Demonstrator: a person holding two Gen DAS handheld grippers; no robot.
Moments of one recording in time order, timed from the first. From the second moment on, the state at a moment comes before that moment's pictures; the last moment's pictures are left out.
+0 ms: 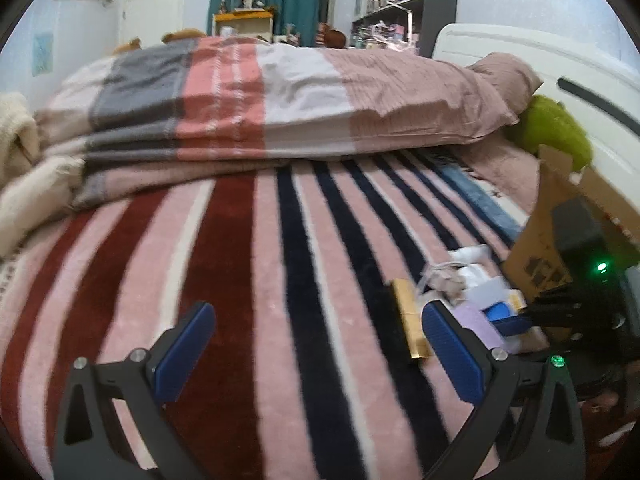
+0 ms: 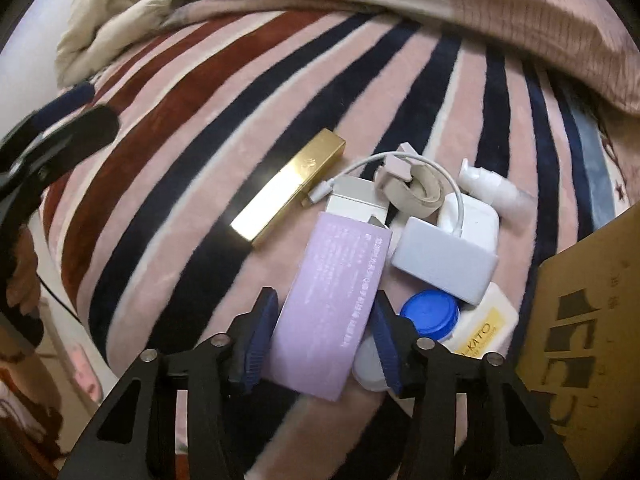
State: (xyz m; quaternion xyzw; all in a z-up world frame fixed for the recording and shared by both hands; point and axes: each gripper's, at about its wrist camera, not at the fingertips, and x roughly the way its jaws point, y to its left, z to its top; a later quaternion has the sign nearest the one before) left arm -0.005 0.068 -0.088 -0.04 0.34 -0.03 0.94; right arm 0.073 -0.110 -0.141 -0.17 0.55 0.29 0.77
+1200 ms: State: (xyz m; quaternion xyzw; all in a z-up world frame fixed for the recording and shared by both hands) left arm 0.076 -0.152 0.036 -0.05 0.36 -0.40 0.84; right arm 0.048 -0.260 0.036 -0.06 0.33 0.29 0.90
